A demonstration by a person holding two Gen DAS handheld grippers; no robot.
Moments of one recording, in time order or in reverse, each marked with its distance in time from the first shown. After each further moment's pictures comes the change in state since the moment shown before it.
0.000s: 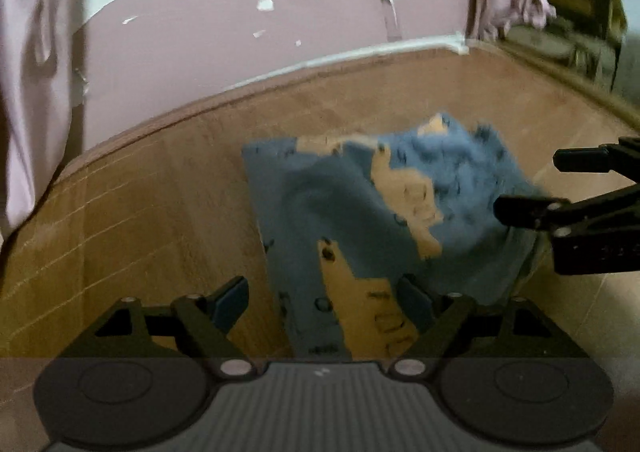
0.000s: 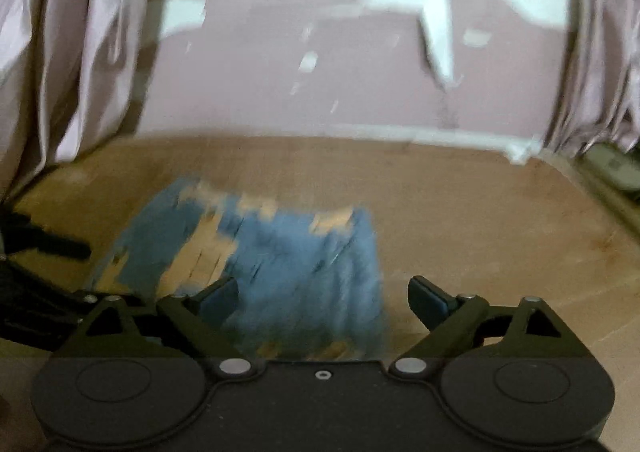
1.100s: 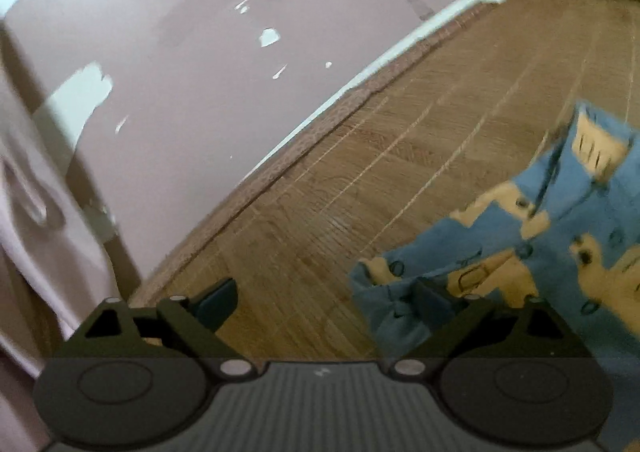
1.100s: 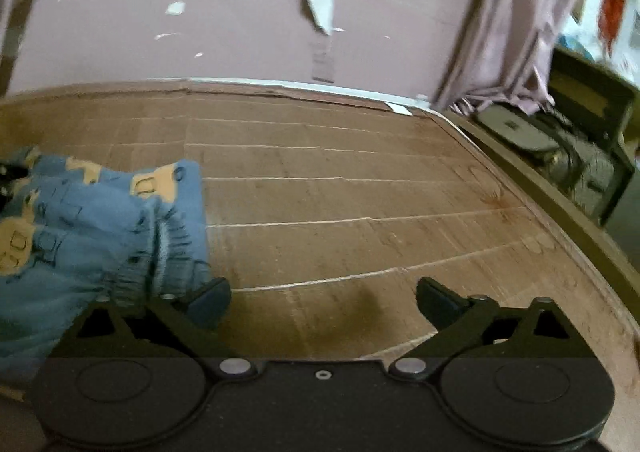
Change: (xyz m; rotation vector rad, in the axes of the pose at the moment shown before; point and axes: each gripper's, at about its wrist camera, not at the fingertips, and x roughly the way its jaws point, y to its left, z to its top) left arm 0.071 0.010 0.076 0.277 -0.037 0.282; right arm 0.013 -0.064 -0.002 0.076 -0.025 -0.334
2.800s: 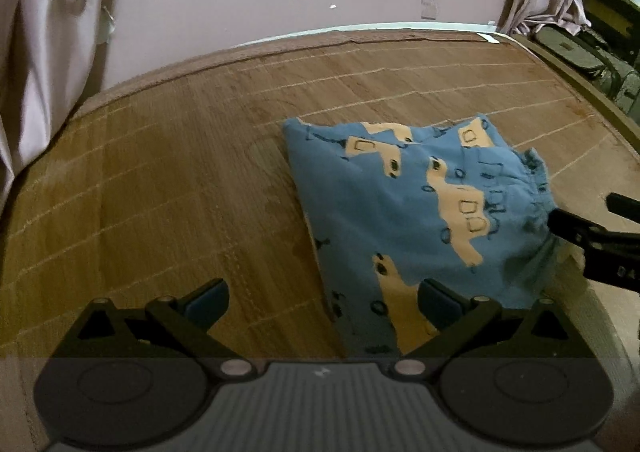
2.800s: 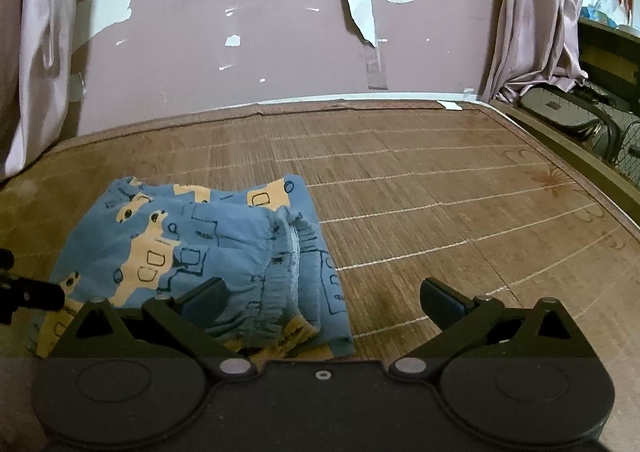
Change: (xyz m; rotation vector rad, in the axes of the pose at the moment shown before) left arm -0.086 0.014 -0.070 -0.430 0.198 -0.324; right arm -0.050 0.024 -0.013 0.071 0.035 0.197
